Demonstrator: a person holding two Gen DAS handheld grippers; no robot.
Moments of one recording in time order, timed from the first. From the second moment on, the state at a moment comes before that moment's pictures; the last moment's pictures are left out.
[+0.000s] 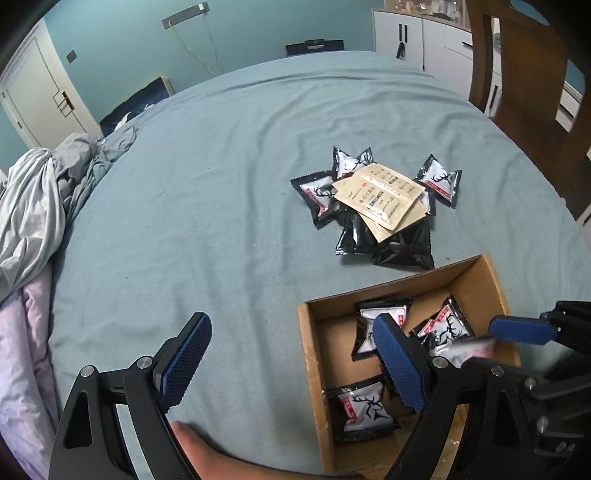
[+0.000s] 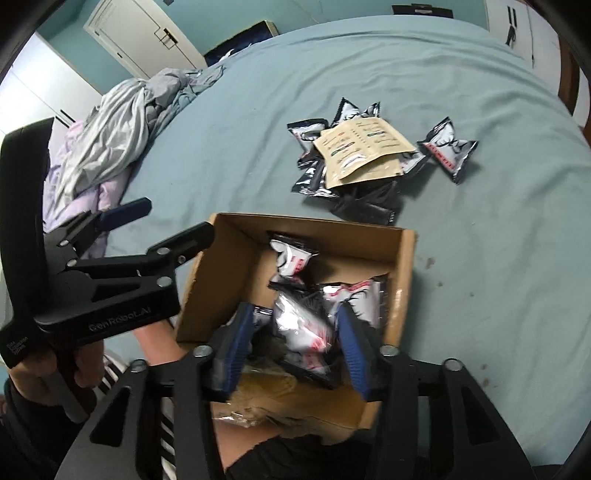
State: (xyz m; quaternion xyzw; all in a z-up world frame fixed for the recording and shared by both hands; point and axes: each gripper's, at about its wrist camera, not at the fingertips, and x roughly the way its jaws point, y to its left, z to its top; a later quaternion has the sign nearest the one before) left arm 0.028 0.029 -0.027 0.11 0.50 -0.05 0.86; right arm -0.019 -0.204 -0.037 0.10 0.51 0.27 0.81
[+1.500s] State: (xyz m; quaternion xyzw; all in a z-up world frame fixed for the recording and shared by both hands) left arm 0.065 0.026 -0.040 0.07 0.53 -0.07 0.84; right arm 0.179 -0.248 -0.082 0.16 0.58 0.06 0.80
